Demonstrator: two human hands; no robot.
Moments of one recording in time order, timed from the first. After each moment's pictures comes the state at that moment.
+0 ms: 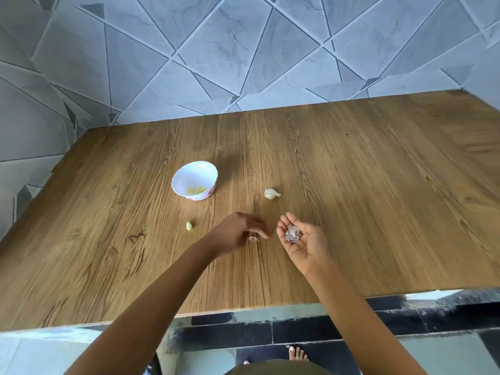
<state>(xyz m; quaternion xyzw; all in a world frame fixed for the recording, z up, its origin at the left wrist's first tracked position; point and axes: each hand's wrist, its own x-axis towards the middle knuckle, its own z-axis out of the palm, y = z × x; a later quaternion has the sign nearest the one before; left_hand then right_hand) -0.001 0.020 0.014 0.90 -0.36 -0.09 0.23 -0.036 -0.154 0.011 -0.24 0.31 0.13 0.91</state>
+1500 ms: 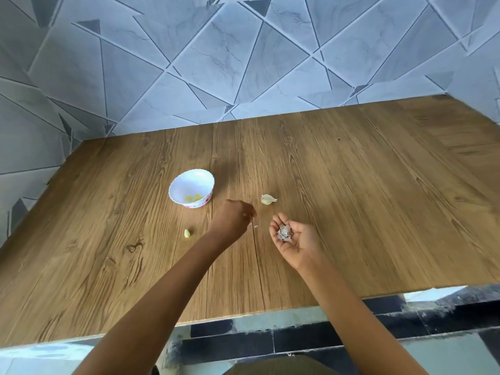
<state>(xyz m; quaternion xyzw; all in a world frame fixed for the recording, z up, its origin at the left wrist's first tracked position) 0.016 0.000 0.032 0.97 -0.14 -0.02 0.20 -0.024 -0.146 0.015 -0.20 0.30 0.14 0.92</state>
